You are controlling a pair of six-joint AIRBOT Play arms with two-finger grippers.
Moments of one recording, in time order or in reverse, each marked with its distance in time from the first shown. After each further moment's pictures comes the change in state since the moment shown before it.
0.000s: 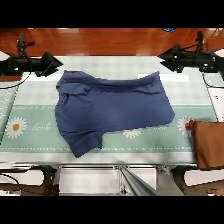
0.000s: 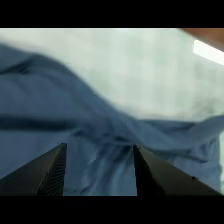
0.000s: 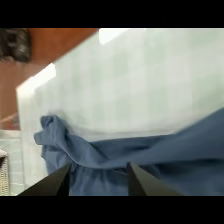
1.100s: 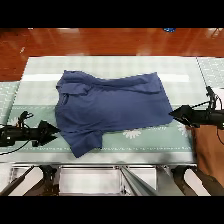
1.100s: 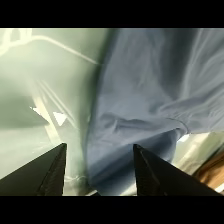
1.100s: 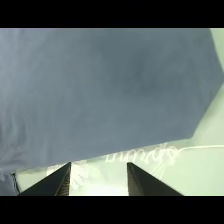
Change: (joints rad) left arm 0.385 0.511 -1.001 0.113 -0.235 0.076; right arm -0.219 0.711 -0.865 -0.365 0.147 -0.019
